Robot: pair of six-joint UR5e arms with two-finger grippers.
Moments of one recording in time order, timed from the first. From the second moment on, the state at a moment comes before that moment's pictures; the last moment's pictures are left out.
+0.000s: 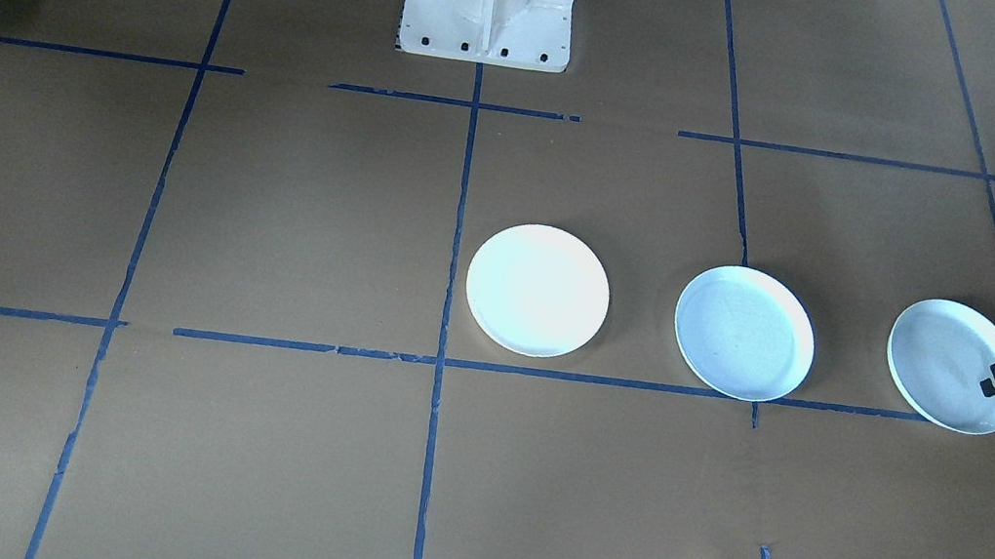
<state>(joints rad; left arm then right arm) -1.21 -1.73 -1.09 -2.40 -2.29 -0.68 1.41 -1.64 1.56 -1.44 2.31 0.21</state>
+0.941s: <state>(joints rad) -1.23 -1.72 -1.11 -2.39 -2.31 -0.63 1.41 -1.64 1.56 -1.44 2.31 0.21</state>
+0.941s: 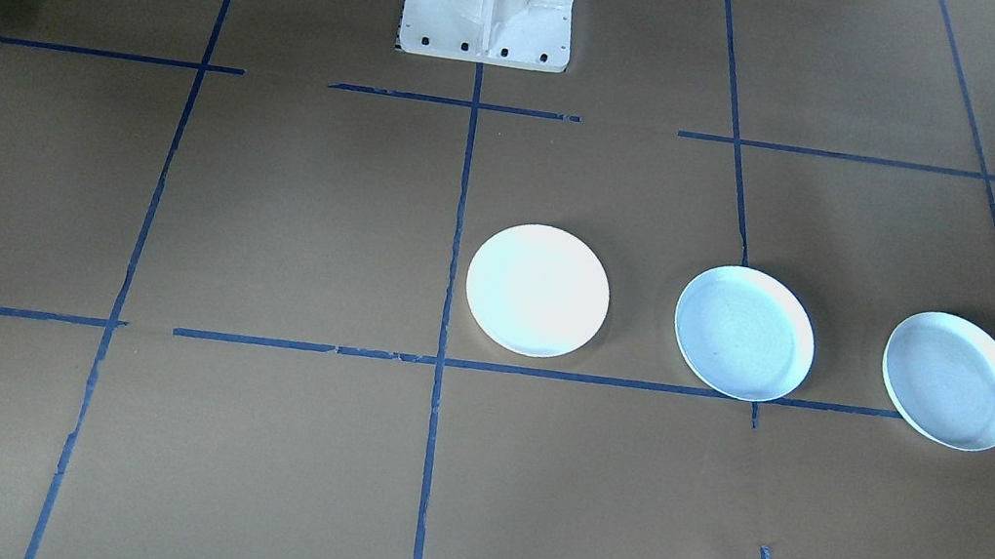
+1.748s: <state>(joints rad) -1.46 -1.77 -1.27 -2.04 -2.52 -0.43 1.41 -1.64 1.56 -1.44 2.31 0.21</state>
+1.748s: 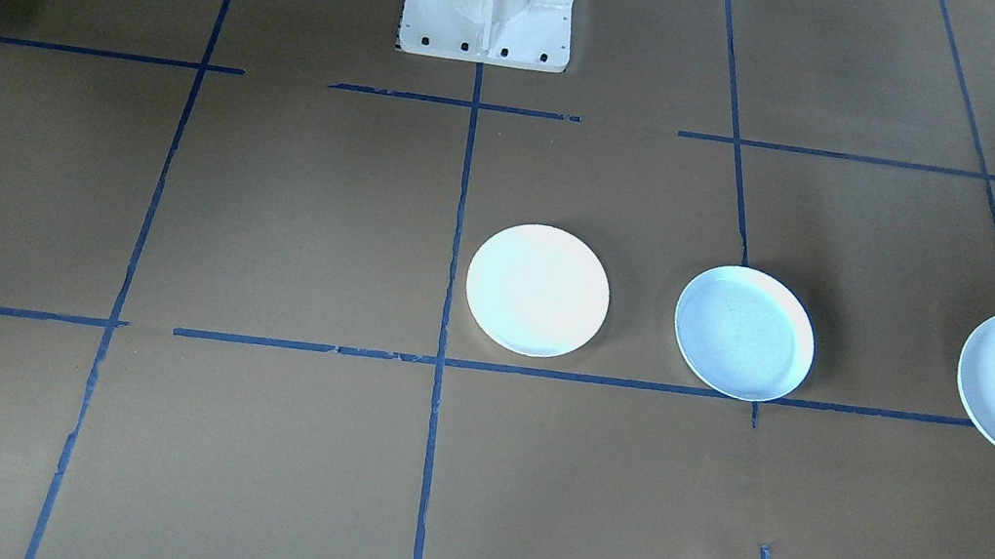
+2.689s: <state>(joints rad) -1.14 -1.80 -1.36 -2.46 -2.45 -1.30 1.41 -1.64 1.56 -1.44 2.31 0.21</state>
